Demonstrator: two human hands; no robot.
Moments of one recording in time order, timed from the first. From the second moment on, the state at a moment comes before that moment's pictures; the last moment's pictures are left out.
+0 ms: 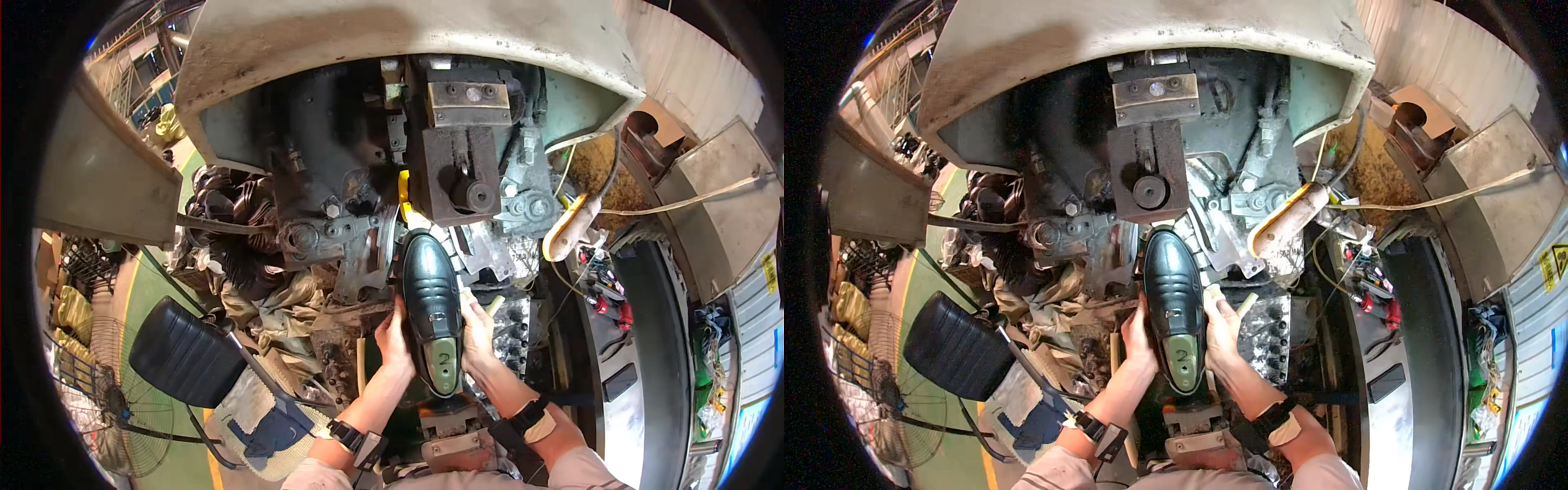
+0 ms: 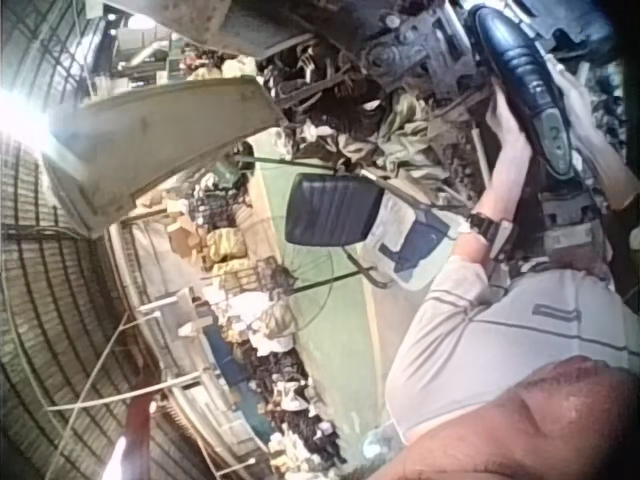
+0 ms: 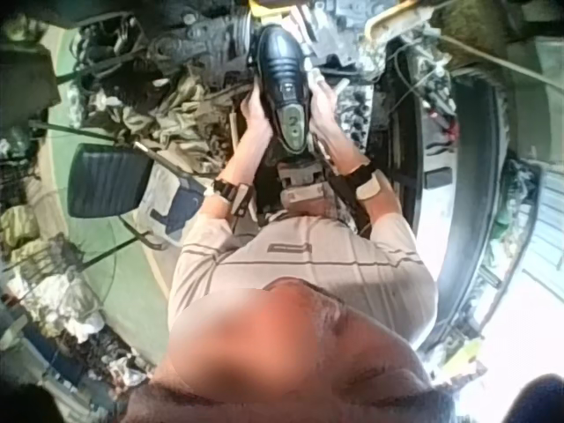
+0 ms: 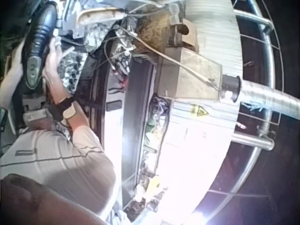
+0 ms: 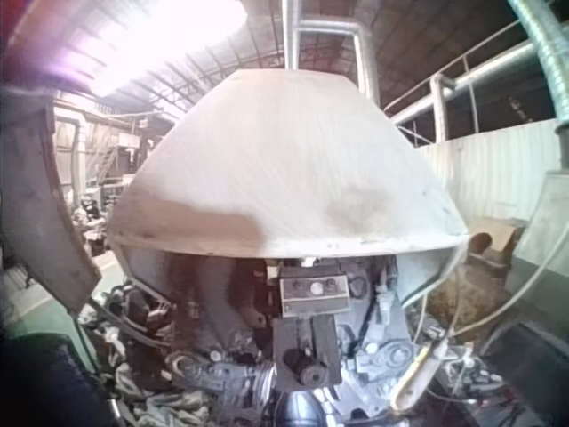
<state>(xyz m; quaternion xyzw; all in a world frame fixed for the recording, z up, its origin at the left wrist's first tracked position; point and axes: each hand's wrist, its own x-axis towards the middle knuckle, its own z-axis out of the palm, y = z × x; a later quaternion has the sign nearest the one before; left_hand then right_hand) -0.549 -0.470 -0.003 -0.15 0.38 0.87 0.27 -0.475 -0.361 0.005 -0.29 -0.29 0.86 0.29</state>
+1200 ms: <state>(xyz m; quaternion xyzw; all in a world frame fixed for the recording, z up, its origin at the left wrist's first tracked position) -0.464 -0.482 0.063 0.30 0.81 0.51 -0.05 -0.338 -0.309 0.012 -0.16 -0.96 0.19 -0.11</state>
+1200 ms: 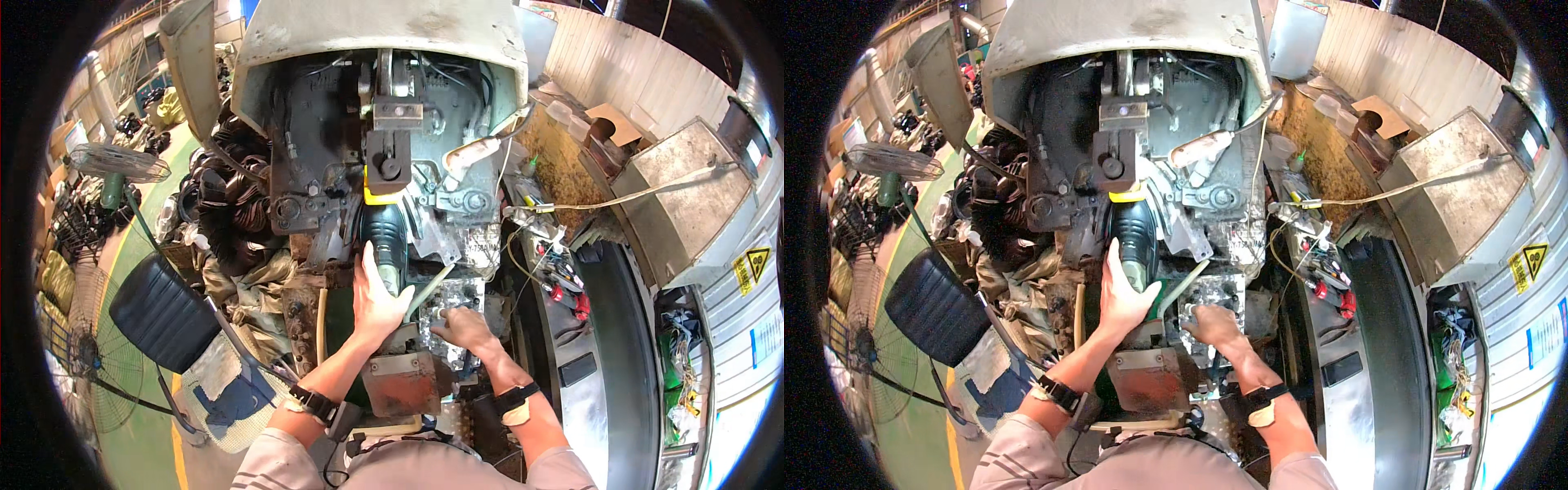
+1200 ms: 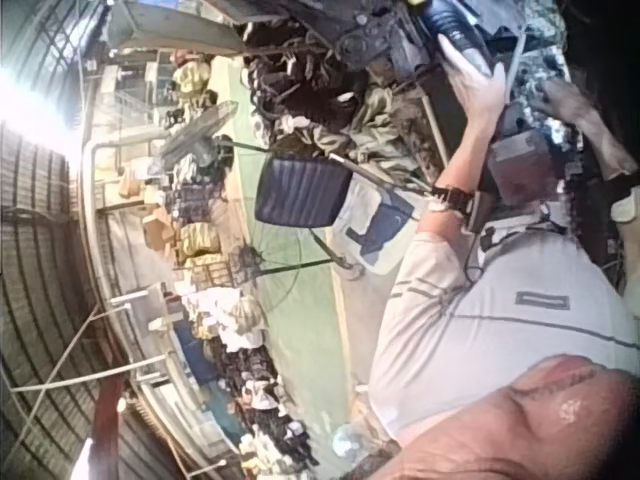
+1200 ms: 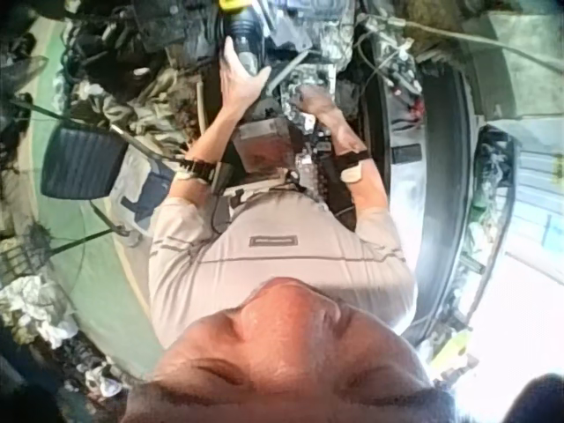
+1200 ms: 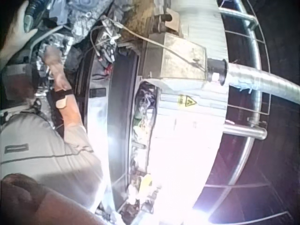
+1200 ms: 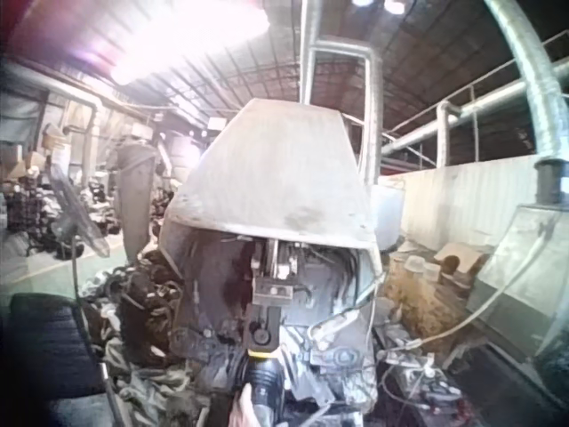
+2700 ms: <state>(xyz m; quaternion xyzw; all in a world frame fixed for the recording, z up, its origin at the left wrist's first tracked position) -0.465 -0.481 0.041 0.30 0.81 0.50 -0.07 -0.341 -0.300 -0.002 -0.18 -0.94 0.29 -0.02</state>
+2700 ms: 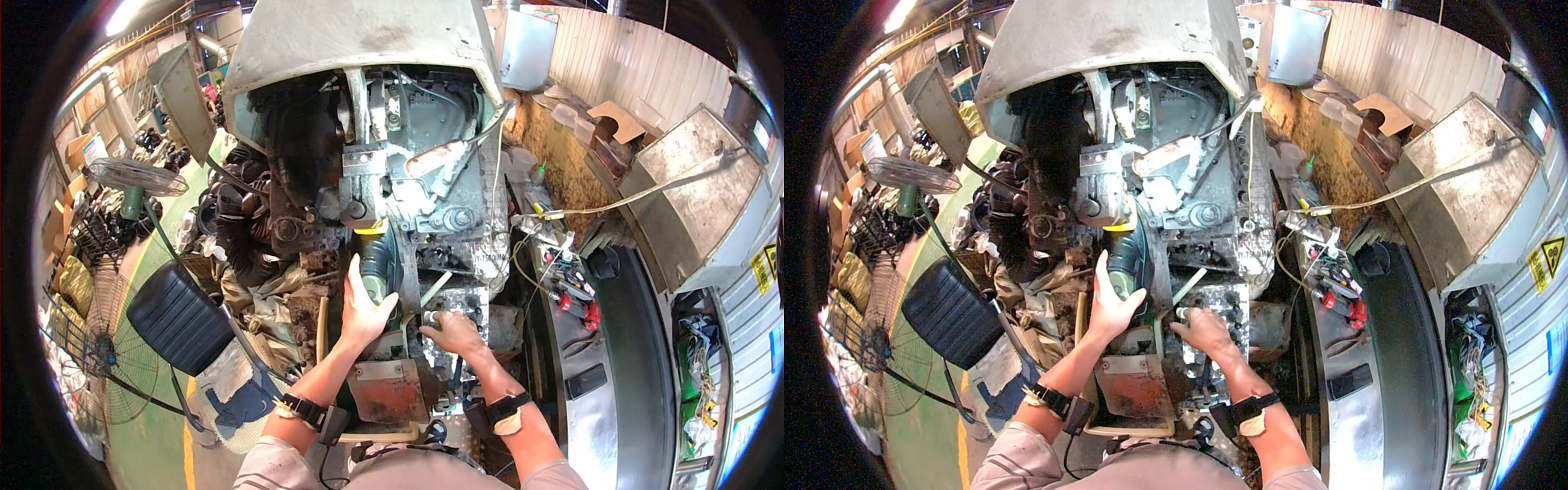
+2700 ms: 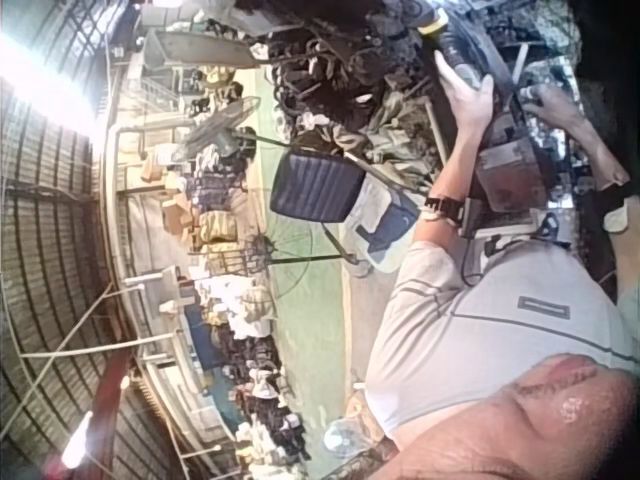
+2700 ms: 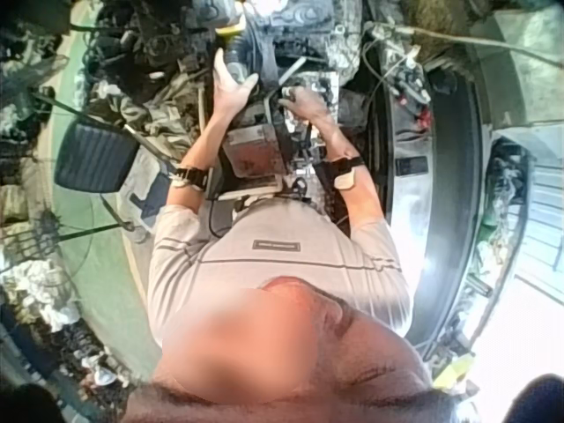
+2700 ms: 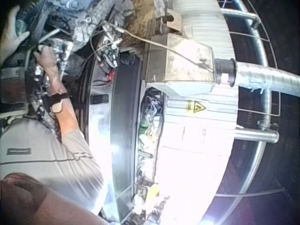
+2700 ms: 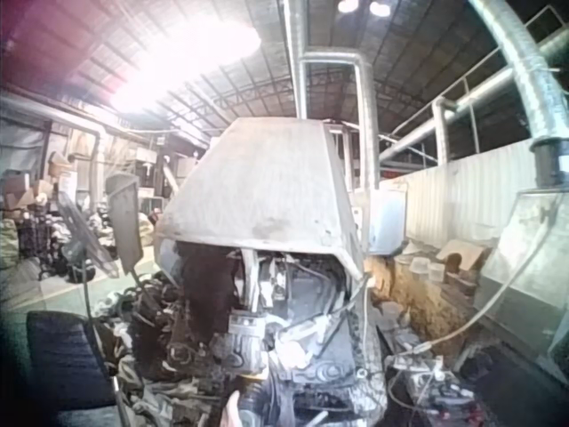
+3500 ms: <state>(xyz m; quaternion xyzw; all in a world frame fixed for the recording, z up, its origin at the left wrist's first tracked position) -0.464 -0.482 0.043 0.30 0.80 0.51 -0.06 -0.339 -0.302 0.006 -0.18 -0.93 0.31 0.00</state>
